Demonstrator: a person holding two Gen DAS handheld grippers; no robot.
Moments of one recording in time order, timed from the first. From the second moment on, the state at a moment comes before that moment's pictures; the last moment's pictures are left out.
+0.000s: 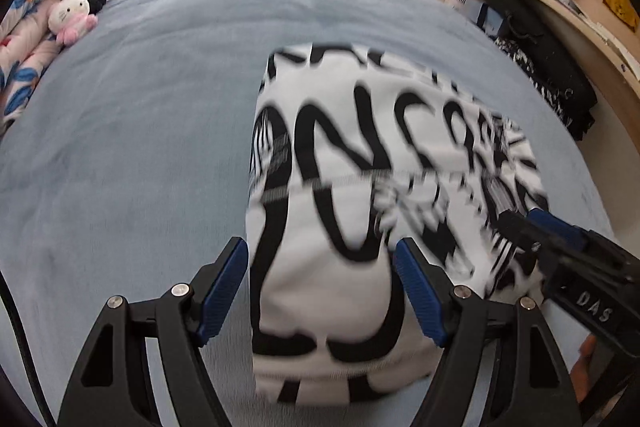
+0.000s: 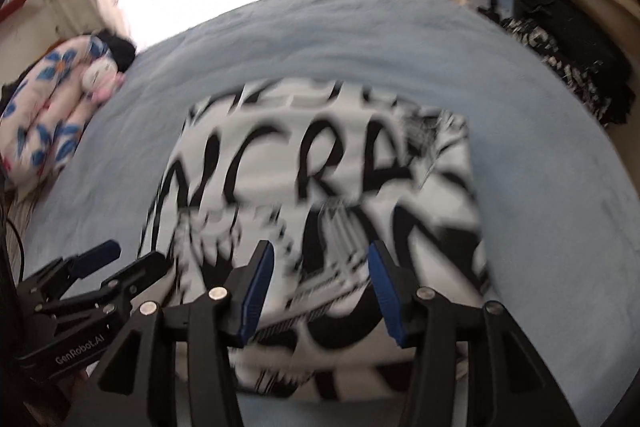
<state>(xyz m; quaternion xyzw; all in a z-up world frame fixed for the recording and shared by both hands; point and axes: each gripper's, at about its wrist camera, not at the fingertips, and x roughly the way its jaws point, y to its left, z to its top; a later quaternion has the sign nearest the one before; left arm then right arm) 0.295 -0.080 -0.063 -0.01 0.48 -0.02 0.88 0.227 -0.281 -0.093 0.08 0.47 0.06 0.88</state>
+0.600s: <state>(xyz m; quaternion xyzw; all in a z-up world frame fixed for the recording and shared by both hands) 0.287 -0.057 -0.086 -0.06 0.50 -0.01 0.87 0.195 -0.339 -0.120 0.09 0.47 -0.05 0.88</state>
